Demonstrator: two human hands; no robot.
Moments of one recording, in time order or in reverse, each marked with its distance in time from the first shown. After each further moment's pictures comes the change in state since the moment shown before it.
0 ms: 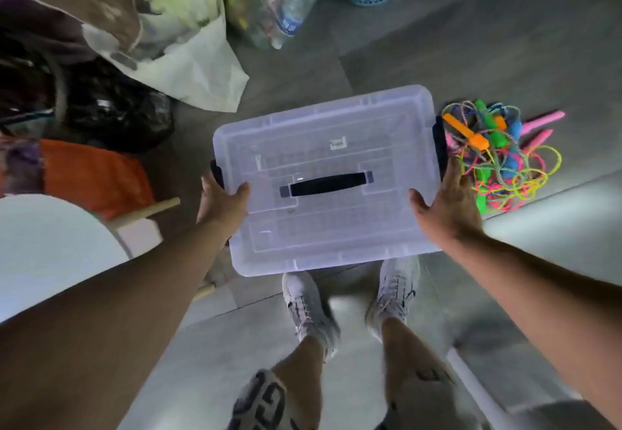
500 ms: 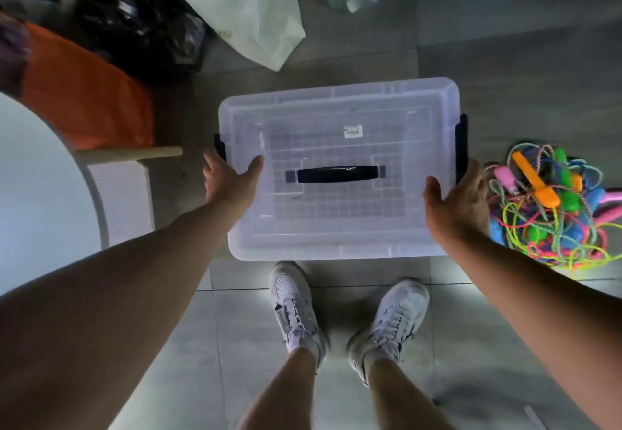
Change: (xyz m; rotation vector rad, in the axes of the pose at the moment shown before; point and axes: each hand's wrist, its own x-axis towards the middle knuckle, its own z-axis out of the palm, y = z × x) left_hand 0.068 -0.062 0.035 -0.185 0.114 -0.166; right_hand 0.077 -0.048 0.086 -0.058 0.026 -0.079
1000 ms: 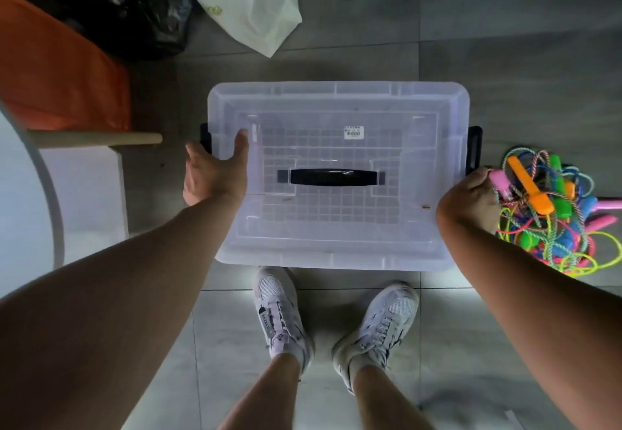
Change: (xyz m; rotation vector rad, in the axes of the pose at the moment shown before) left_hand 0.005 0.001 0.022 0.068 0.283 -0.010; right_hand 0.035 0.010 0.020 0.039 0.150 0.222
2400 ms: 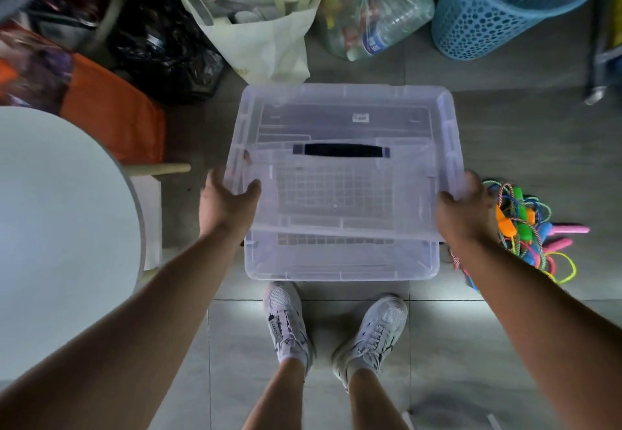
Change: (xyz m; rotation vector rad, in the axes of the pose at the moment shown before) left_hand -0.034 0.024 -0.095 -0.119 -0.212 0.087; right_hand -0.028 -0.054 -0.103 -0.004 -0.154 -0.170
